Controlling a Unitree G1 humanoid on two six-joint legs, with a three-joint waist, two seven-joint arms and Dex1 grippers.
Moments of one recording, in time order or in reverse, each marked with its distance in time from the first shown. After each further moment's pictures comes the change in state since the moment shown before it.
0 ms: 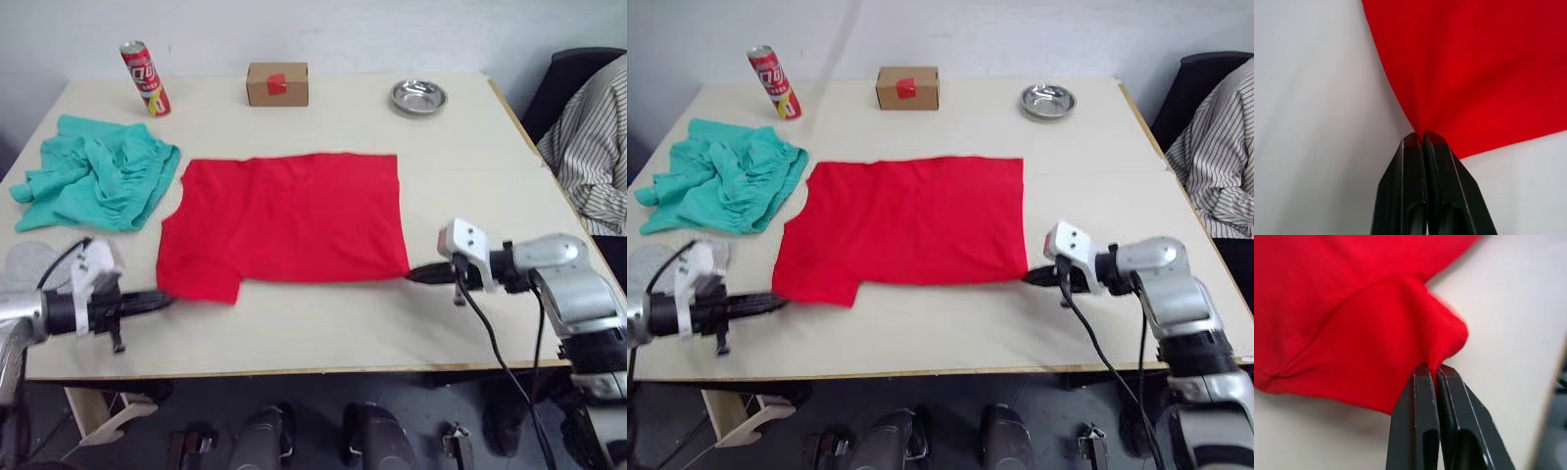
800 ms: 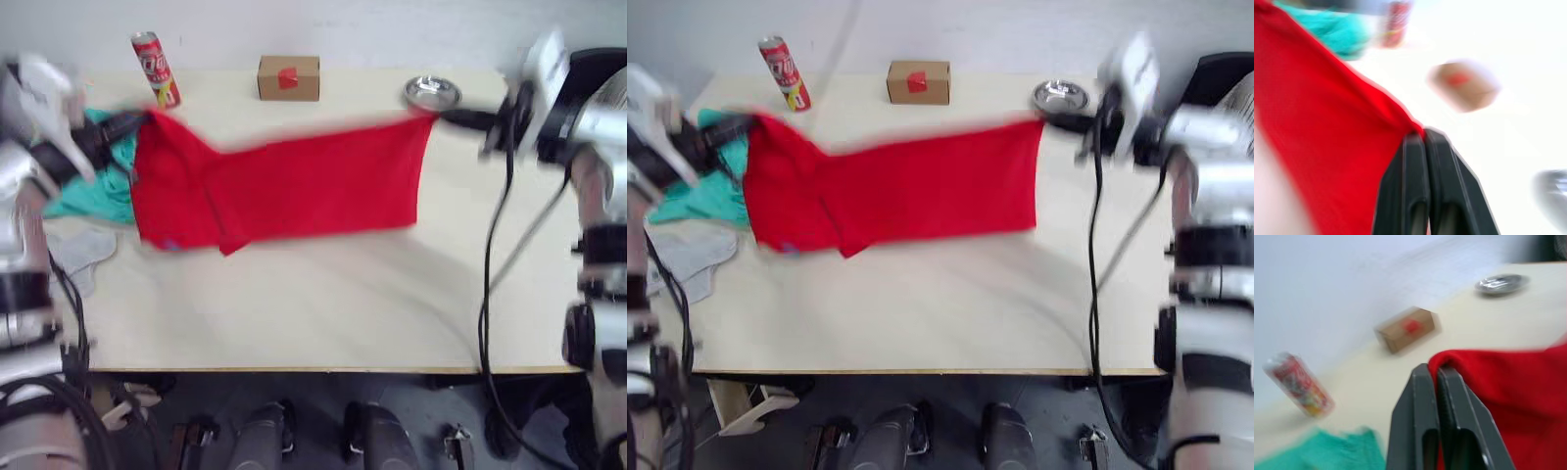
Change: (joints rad) left arm -1.197 -0.169 -0.170 0.831 0.263 -0.513 0.519; right arm -0.883 0.119 -0.115 0.774 0.008 -0.335 -0.446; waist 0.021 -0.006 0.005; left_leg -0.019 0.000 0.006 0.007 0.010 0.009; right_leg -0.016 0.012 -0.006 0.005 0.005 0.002
